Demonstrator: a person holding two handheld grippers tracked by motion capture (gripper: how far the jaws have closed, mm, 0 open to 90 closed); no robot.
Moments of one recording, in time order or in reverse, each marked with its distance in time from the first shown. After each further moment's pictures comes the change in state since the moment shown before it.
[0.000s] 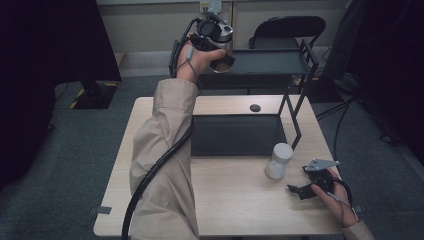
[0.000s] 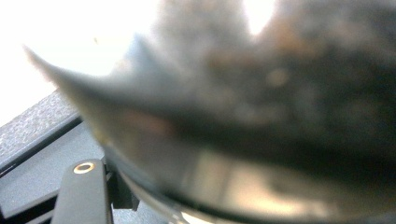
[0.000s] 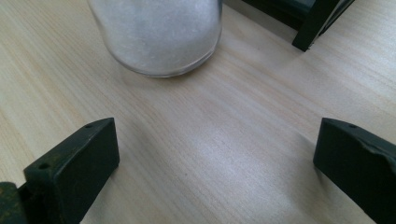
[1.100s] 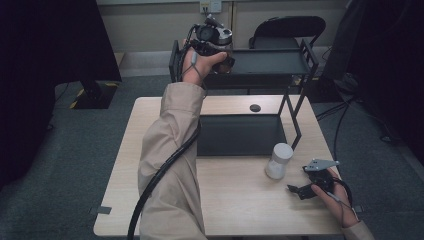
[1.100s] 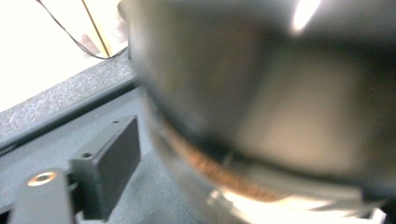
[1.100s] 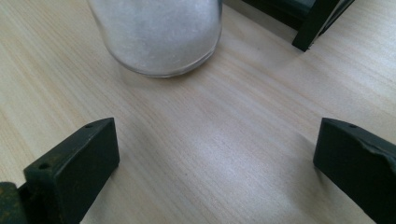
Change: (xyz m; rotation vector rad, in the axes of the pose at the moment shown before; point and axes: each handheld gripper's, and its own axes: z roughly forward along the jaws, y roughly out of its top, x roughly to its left) left arm -0.002 -0.018 0.017 -0.030 0.068 -0.123; right arm 0.000 0.000 0.000 0.000 0.000 0.000
